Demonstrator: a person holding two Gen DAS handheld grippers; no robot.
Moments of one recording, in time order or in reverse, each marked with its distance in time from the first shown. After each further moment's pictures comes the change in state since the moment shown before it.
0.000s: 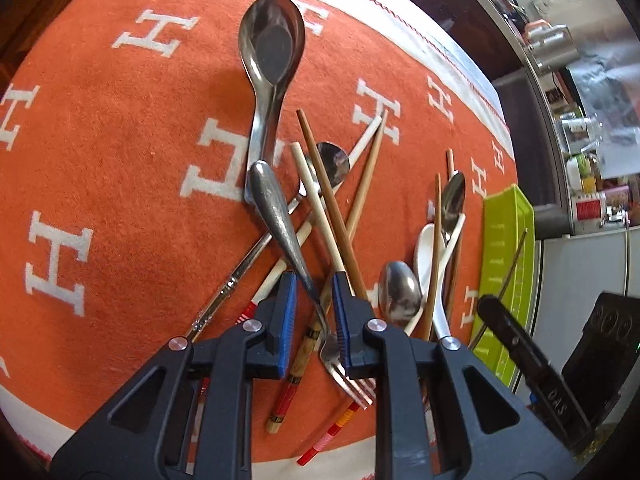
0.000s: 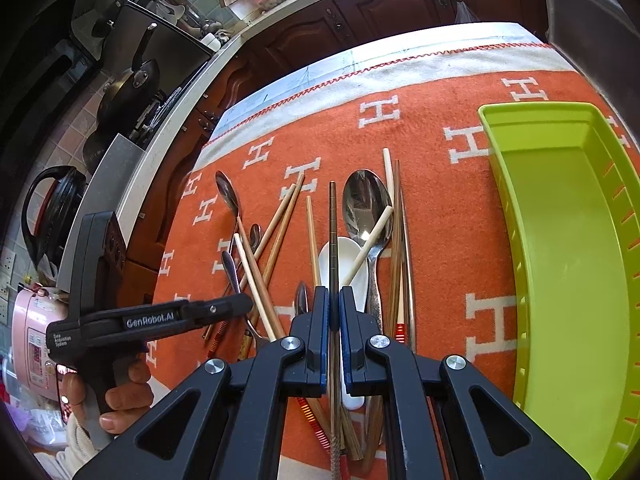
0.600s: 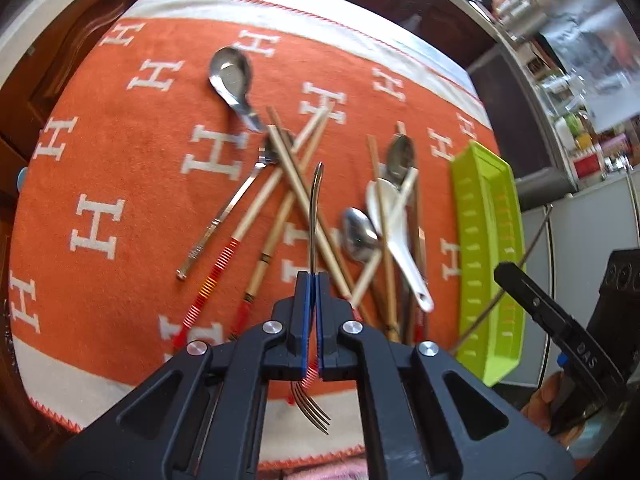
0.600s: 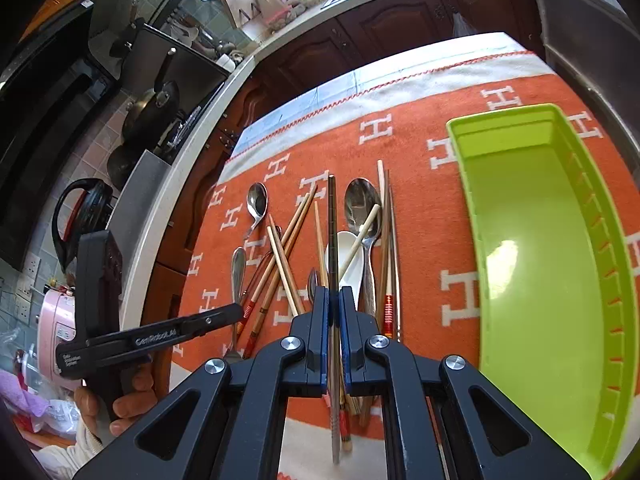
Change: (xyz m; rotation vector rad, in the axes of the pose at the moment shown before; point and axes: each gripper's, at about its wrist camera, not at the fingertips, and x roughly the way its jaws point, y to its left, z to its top) left arm -0.056 -0.053 -0.054 0.179 -0.073 0.065; right arm -0.066 -0.016 -0.022 0.024 -0.066 0.070
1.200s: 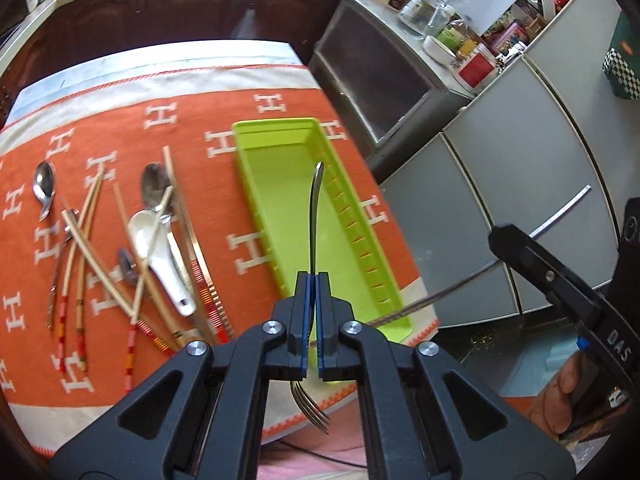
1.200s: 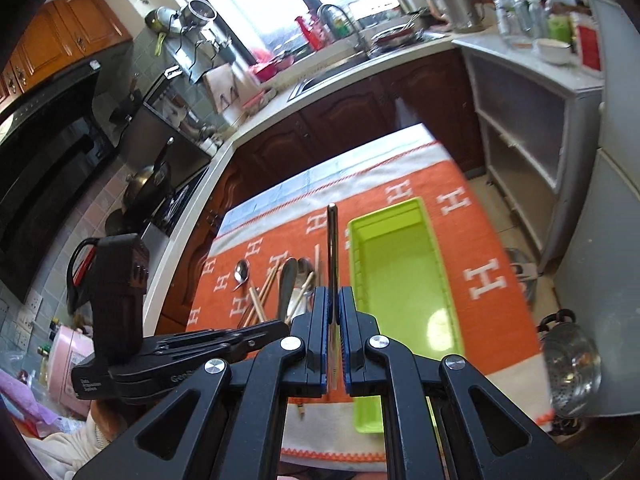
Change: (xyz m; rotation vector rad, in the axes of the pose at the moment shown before) left arm -0.024 -0.211 -0.035 0.386 -0.008 -0.176; right arm -0.221 -0.038 -0.029 0.045 -0.288 -0.110
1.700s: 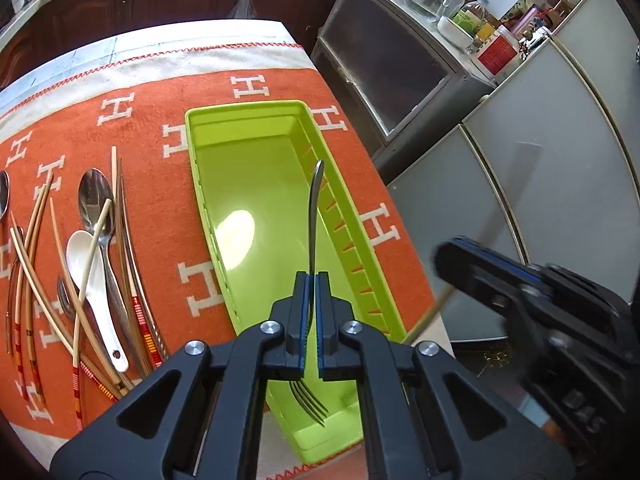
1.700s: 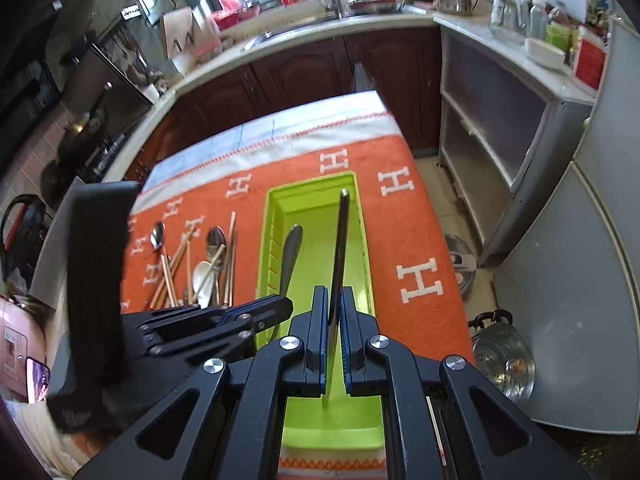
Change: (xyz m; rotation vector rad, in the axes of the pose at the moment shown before) left arm 0.093 -0.018 0.020 -0.006 0.025 0.060; right arm 0.037 -0.048 0.031 -0.104 0.201 -0.246
